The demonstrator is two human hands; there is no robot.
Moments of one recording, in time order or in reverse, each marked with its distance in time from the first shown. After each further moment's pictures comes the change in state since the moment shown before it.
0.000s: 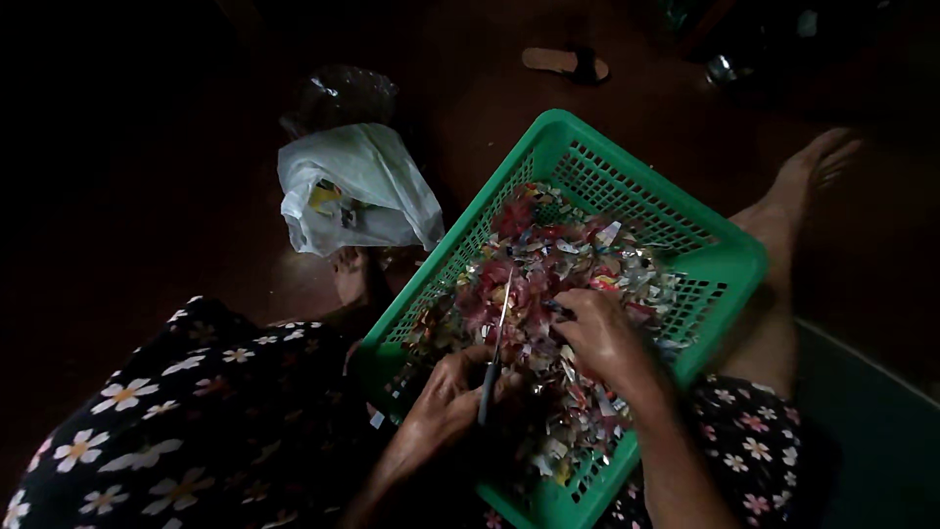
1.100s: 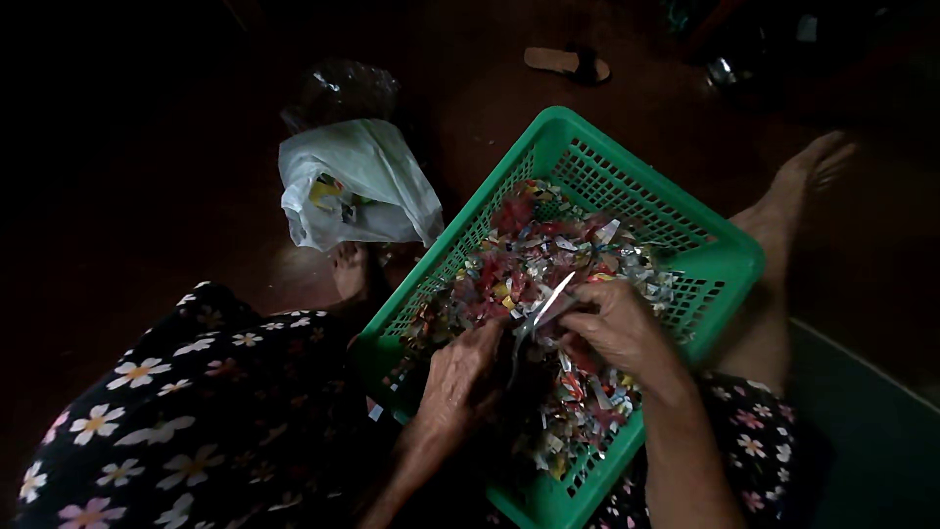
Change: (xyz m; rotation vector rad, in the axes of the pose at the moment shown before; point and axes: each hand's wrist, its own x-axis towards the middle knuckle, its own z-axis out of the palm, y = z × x) left_hand 0.016 -0.001 0.015 0.938 0.255 0.307; right_hand -0.006 0.008 -0.015 0.472 -0.009 0.010
